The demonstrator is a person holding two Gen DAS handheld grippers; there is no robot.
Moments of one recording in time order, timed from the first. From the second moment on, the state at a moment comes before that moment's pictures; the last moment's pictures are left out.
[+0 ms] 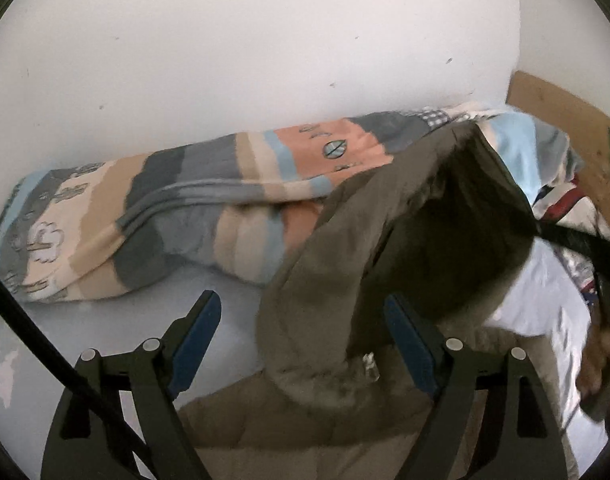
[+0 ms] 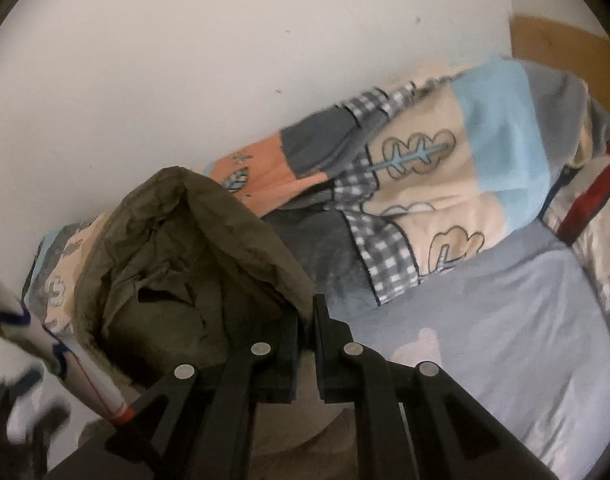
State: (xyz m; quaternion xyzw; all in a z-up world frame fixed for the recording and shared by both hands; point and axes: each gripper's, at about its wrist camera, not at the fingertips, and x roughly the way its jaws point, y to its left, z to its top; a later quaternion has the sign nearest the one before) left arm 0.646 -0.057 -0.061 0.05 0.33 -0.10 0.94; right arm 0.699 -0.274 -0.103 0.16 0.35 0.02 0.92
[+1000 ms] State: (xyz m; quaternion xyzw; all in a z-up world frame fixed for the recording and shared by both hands) left arm 0.406 -0.021 -0.187 0.00 0.48 -0.09 0.87; right arm 0.418 -0.193 -0.198 0.02 0.42 0.09 0.90
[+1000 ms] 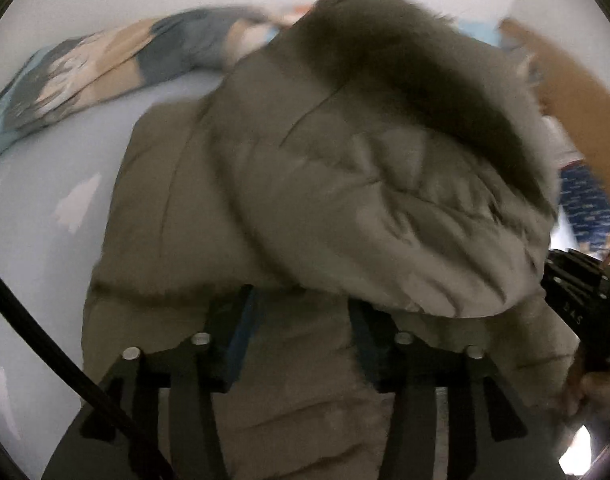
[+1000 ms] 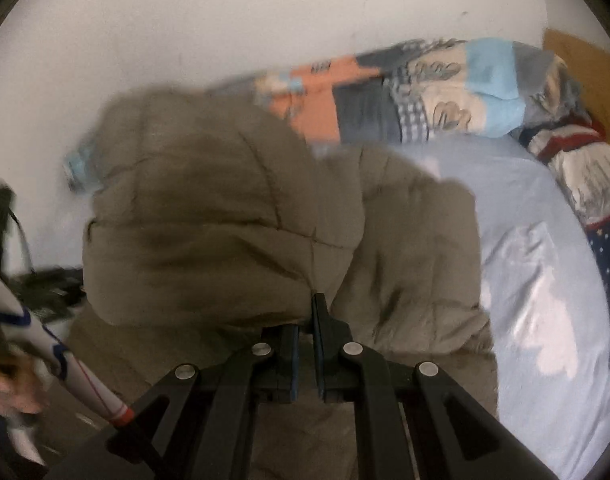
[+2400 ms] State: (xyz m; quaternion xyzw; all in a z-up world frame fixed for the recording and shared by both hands) left arm 0.468 -0.001 -0.187 0.00 0.43 -0.04 0.90; right arm 0.500 -0.167 -0.182 0.11 0.43 0.09 0.89
